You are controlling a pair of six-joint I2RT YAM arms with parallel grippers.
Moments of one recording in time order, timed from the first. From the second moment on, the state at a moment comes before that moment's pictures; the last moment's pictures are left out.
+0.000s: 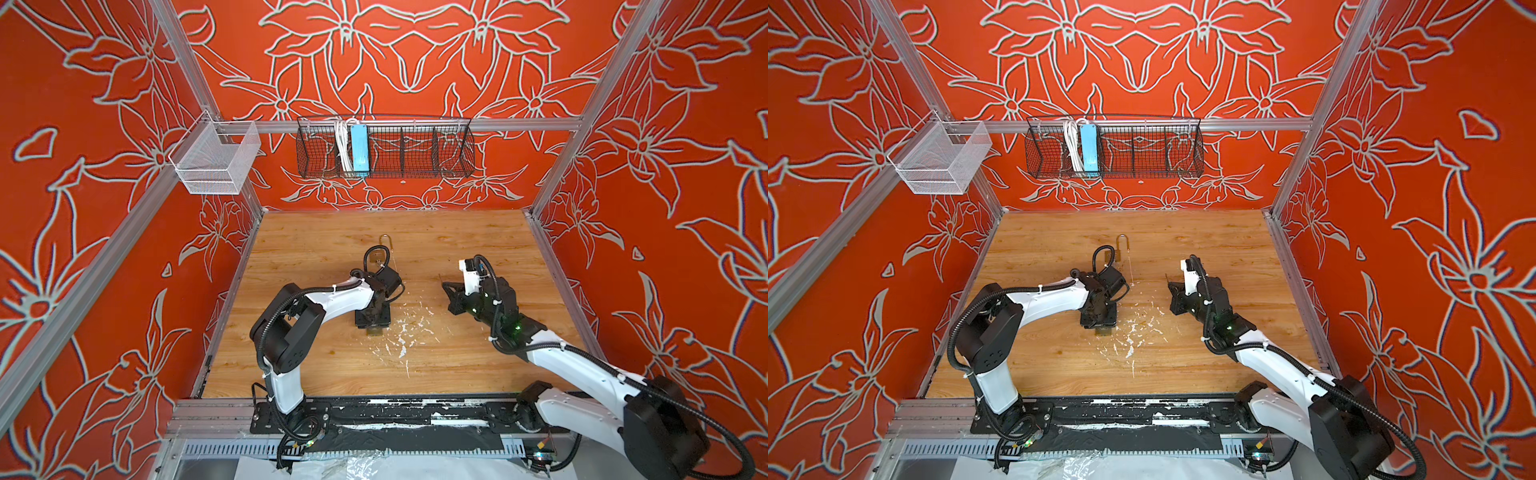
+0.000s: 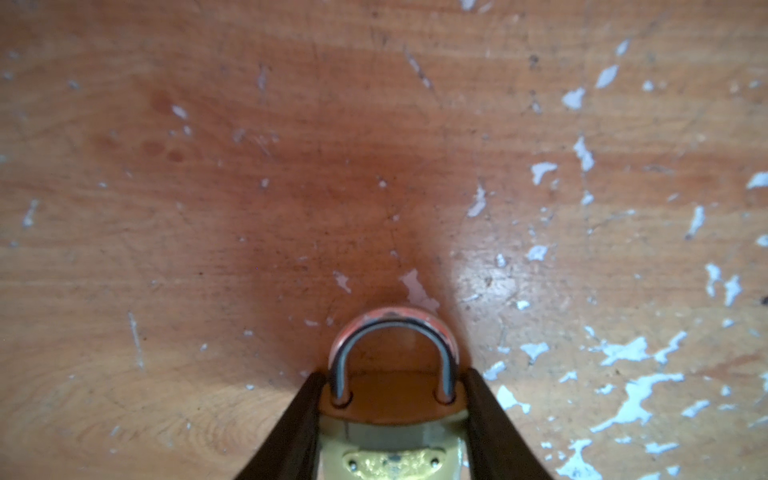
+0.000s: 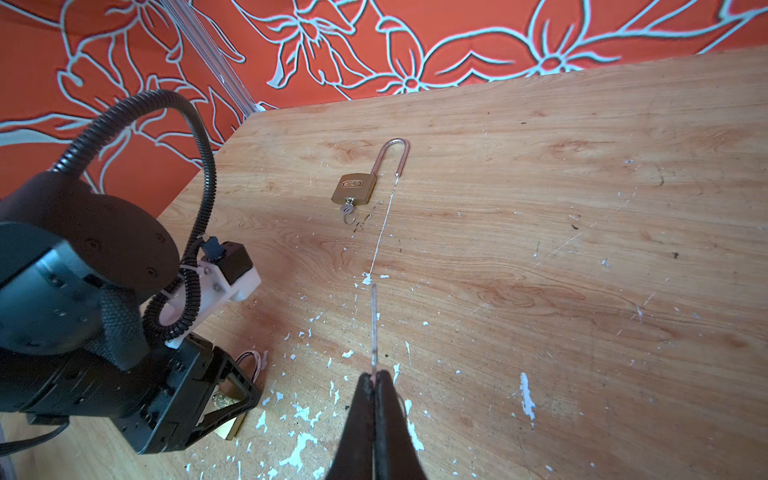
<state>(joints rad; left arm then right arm) -0.64 1.82 1.14 -0.79 -0.01 -0.75 0.51 1.07 0.49 0.19 -0.08 0.37</state>
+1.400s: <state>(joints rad) -0.49 1.45 0.61 0.48 0.15 -0.92 0.60 1.15 0.36 0.47 -0.08 0.26</state>
